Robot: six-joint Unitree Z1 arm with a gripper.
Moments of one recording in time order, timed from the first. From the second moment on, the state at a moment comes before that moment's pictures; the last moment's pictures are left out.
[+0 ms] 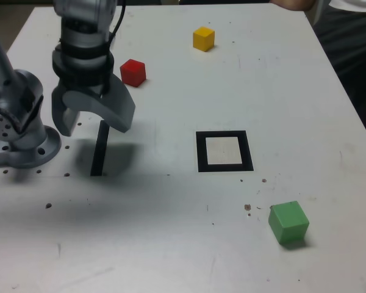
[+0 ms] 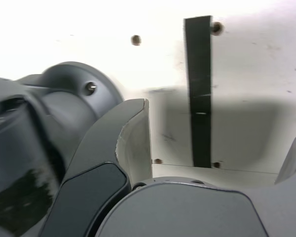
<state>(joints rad) -0.09 1.50 -0.80 1.15 0.06 -0.02</state>
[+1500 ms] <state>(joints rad) 0.62 1.70 -1.11 1.18 0.23 0.70</state>
